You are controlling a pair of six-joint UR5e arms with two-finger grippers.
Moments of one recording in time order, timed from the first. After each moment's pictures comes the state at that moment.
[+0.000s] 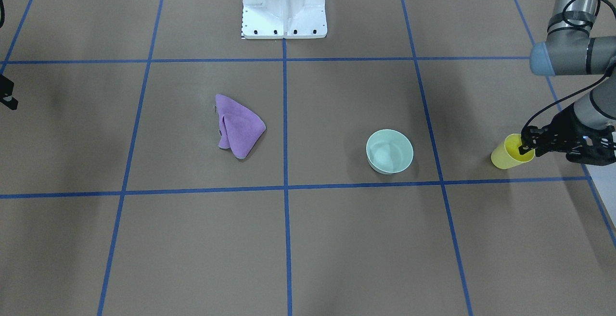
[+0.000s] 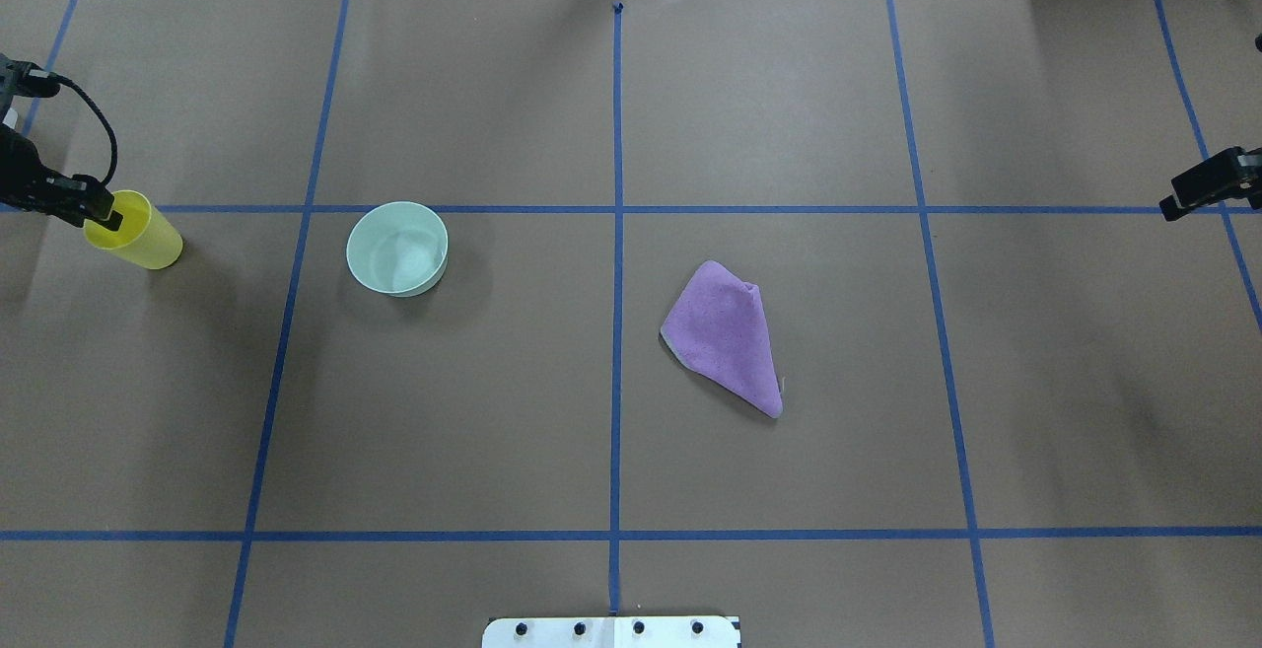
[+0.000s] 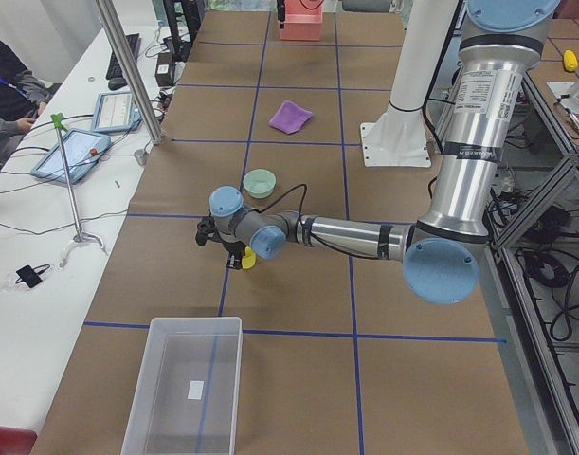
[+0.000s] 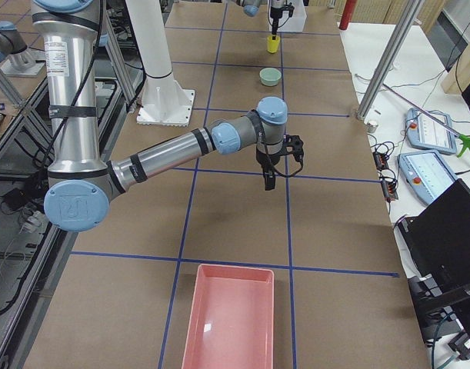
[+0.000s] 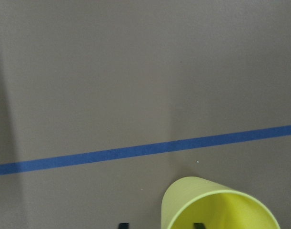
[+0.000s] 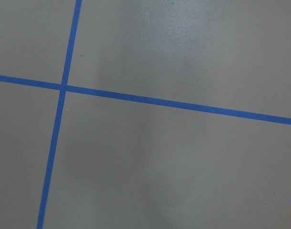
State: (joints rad) left arm -1.13 -1.73 -1.46 -2.03 -2.30 -0.52; right arm 1.23 -1.55 1.96 -1.59 2.29 0.36
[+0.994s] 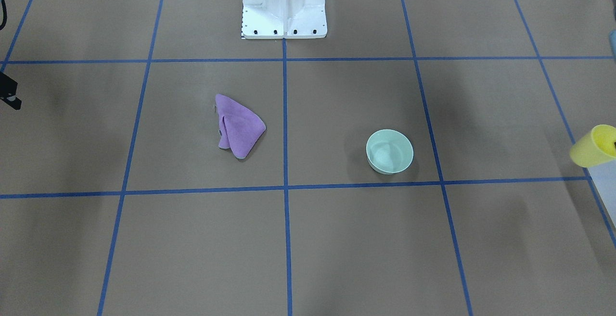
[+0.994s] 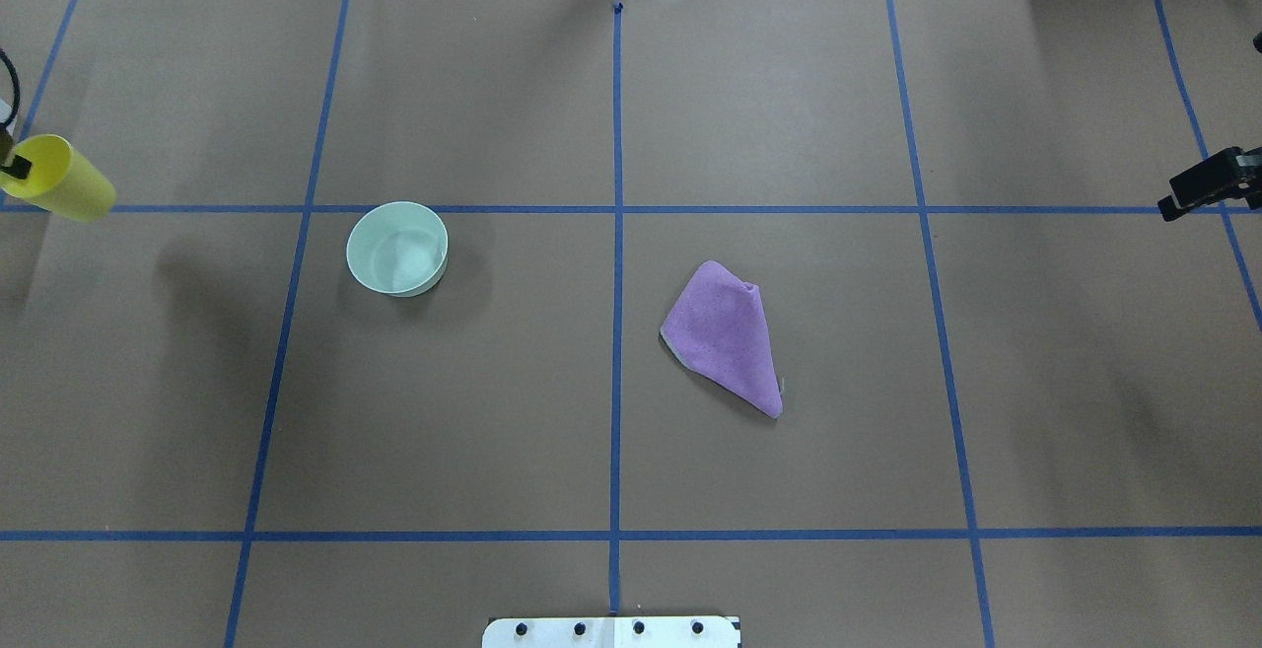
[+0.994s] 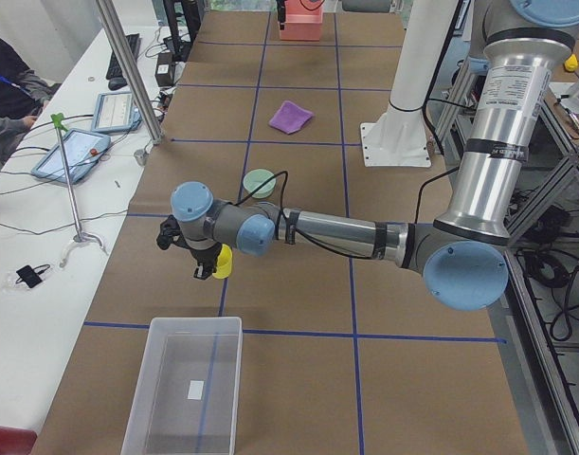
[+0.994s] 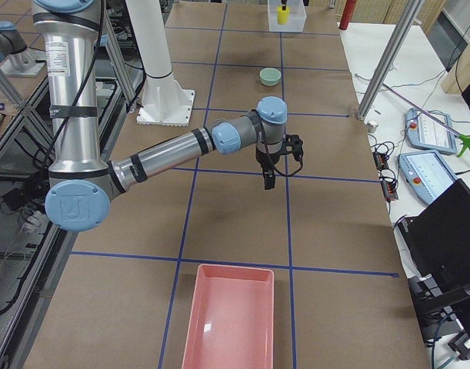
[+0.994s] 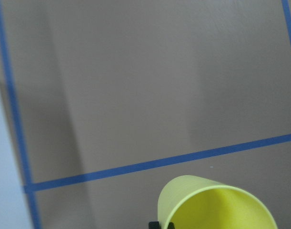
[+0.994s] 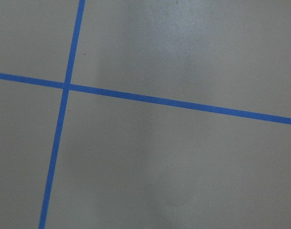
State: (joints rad) left arm -1.48 -1.79 -1.49 -1.67 -2.38 0.02; right arm 1.22 -1.55 1.96 -1.59 2.29 0.36
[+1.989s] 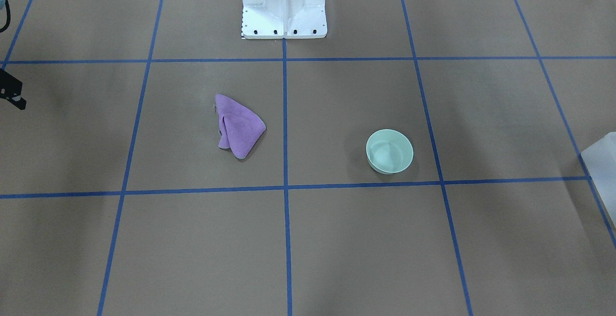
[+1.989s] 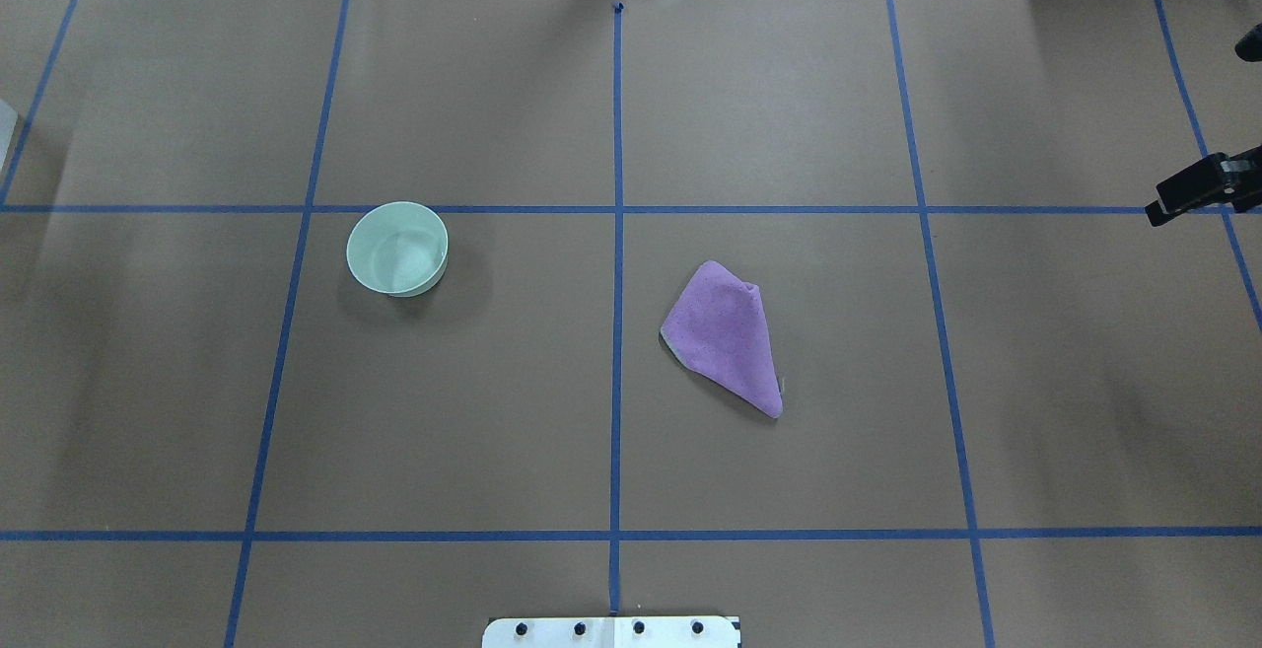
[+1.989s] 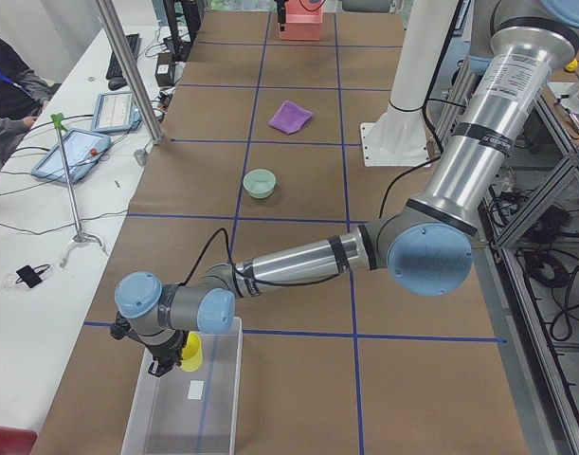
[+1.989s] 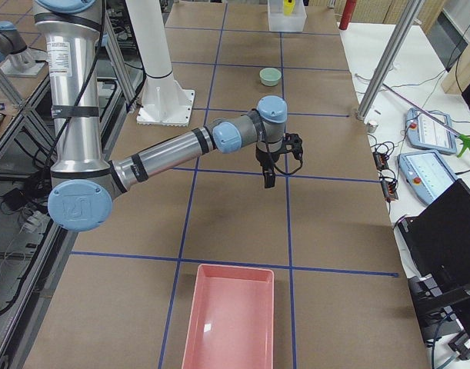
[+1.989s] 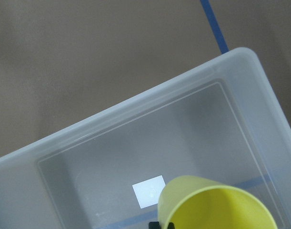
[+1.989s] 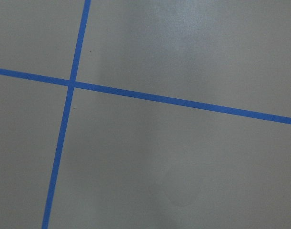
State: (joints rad) left arm -1.56 -1.99 -0.85 -1.93 -2.27 0.26; right arm 1.21 -1.55 1.96 -1.59 2.29 0.36
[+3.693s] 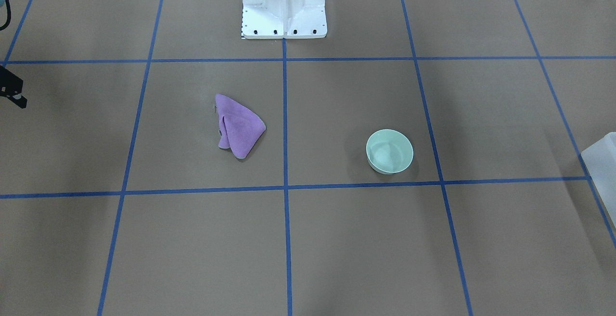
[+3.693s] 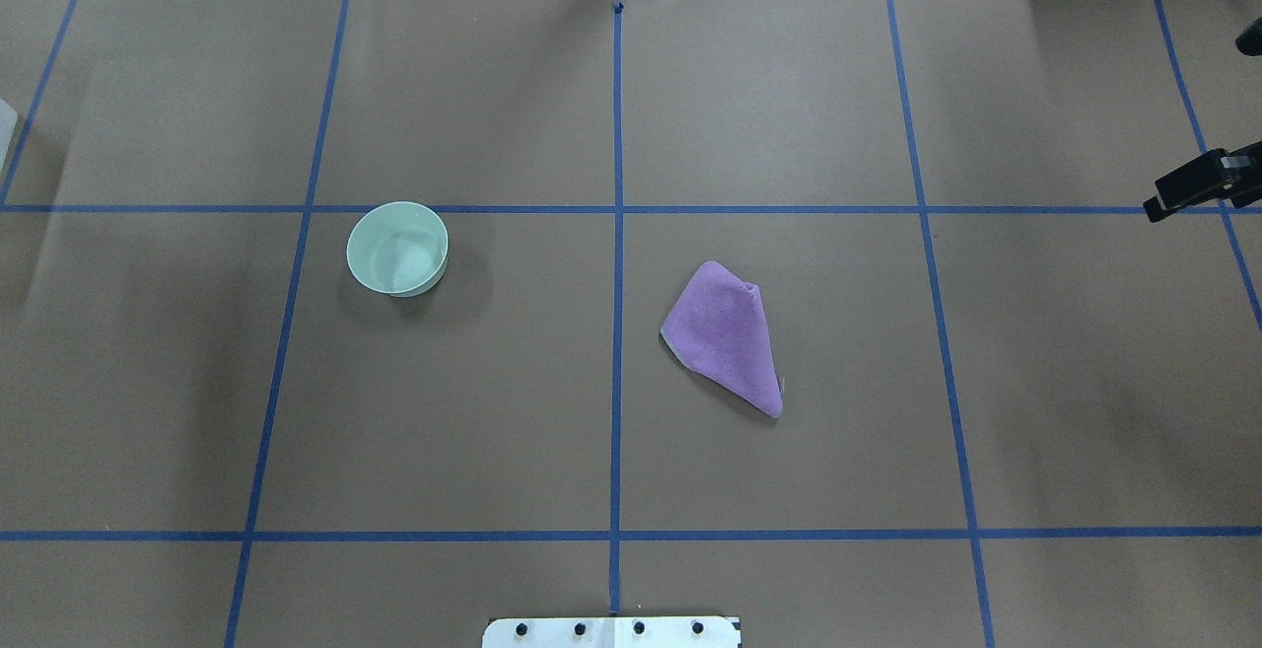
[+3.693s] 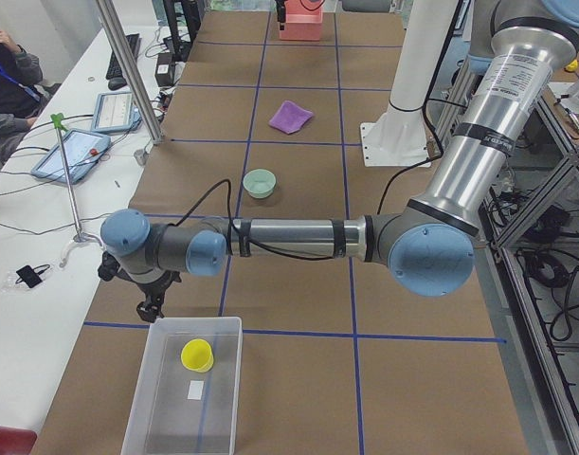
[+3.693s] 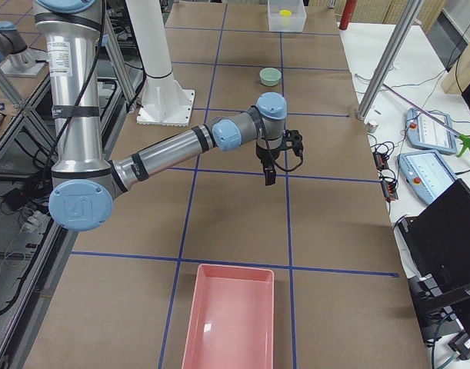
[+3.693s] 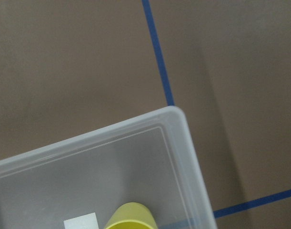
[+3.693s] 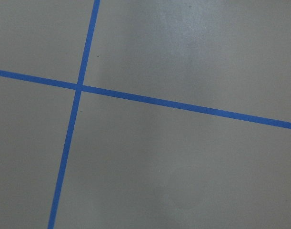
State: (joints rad) left arm -1.57 -1.98 -1.25 -1.60 -2.41 0.14; right arm 1.21 -1.54 1.98 -1.59 2.29 0.36
